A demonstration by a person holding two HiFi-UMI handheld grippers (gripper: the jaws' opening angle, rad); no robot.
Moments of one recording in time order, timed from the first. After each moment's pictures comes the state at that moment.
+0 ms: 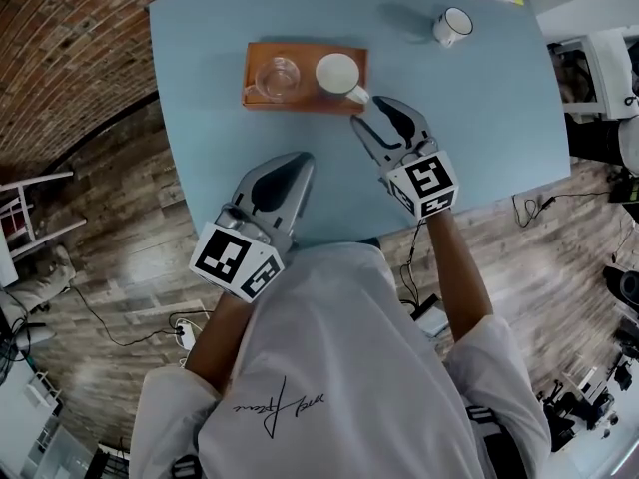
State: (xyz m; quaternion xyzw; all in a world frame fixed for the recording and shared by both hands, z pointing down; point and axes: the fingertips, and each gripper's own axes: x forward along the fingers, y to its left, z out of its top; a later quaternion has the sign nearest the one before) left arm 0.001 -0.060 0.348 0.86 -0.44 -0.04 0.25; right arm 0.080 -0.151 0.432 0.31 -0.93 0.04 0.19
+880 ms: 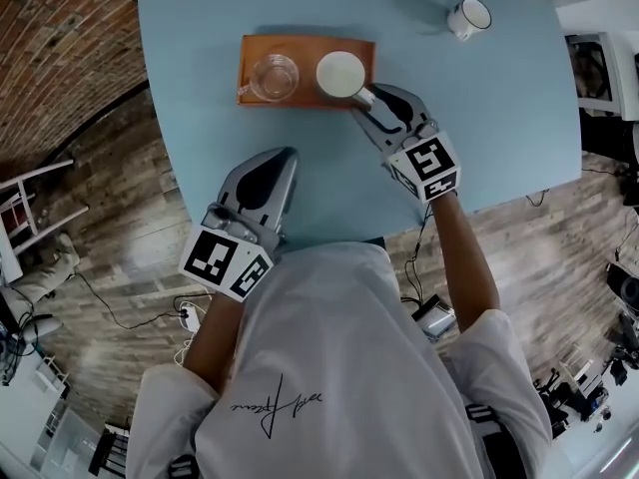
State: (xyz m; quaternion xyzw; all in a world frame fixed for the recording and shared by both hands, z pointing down) left arm -0.022 -0.081 0.378 0.84 -0.47 0.00 0.27; right arm 0.069 -0.177 0.475 0.26 -0.94 0.06 0.21
